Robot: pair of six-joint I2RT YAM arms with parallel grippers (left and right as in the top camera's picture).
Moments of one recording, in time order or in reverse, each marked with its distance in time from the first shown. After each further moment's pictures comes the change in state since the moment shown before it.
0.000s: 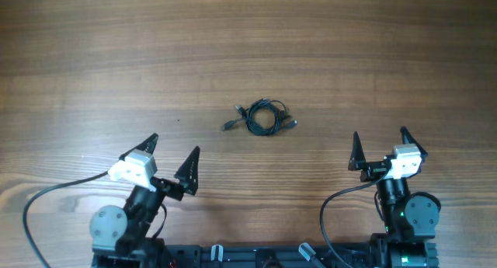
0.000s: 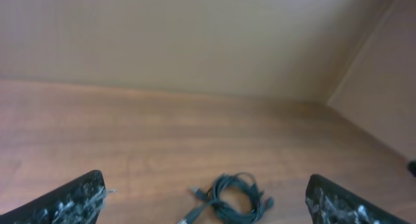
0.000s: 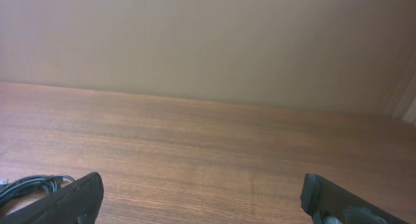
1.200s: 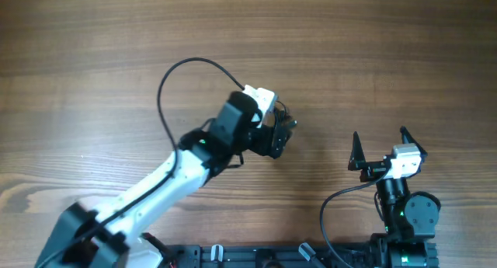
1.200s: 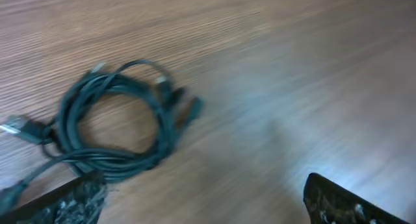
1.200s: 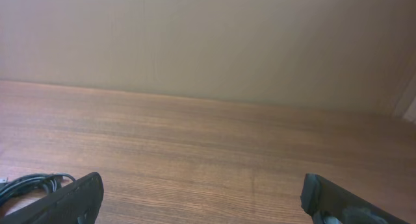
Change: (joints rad) left arm -0.576 1.397 0.561 0.108 -0.128 -0.060; right arm 0.000 0.006 0.000 0.000 0.000 0.000
